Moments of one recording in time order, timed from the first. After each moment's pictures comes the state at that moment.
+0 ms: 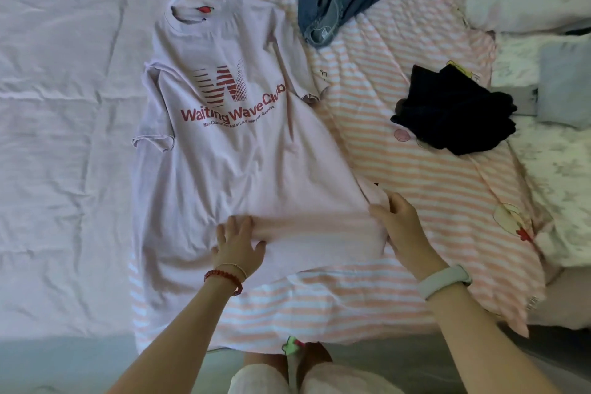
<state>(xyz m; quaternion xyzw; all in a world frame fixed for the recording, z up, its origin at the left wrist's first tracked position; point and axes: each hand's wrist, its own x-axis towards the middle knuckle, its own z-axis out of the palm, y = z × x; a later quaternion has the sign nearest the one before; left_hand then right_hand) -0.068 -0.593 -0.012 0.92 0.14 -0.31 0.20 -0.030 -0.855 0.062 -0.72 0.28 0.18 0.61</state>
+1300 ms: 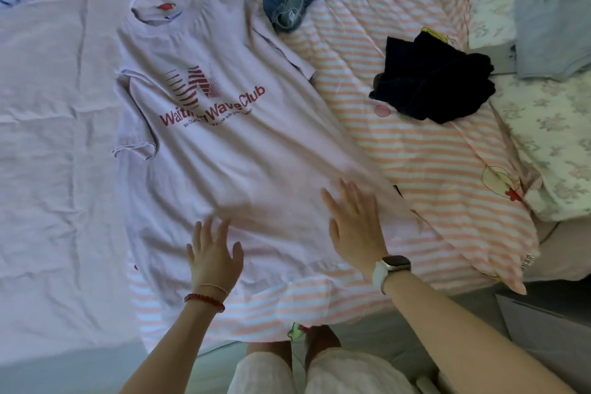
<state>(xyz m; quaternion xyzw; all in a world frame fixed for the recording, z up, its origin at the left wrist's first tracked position) -0.093 -0.581 0.001 0.96 0.13 -0.19 0.16 -0.070 -0.831 0.015 -0.97 -0.06 0.20 0.11</state>
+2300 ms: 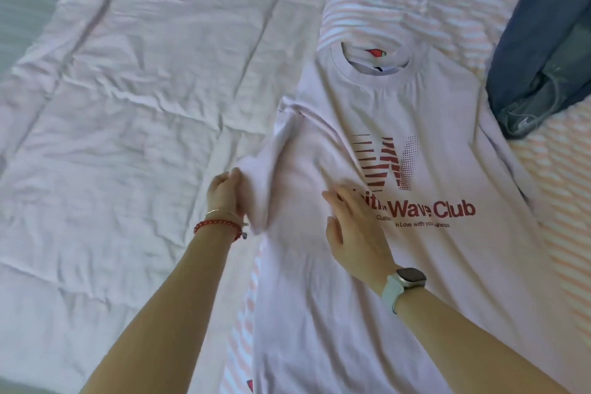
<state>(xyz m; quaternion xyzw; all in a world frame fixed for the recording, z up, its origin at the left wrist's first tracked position) 0.150 -0.312 -0.056 0.46 0.55 0.04 0.70 0.148 -0.527 -0.015 -0.93 -0.25 0.10 0.24</state>
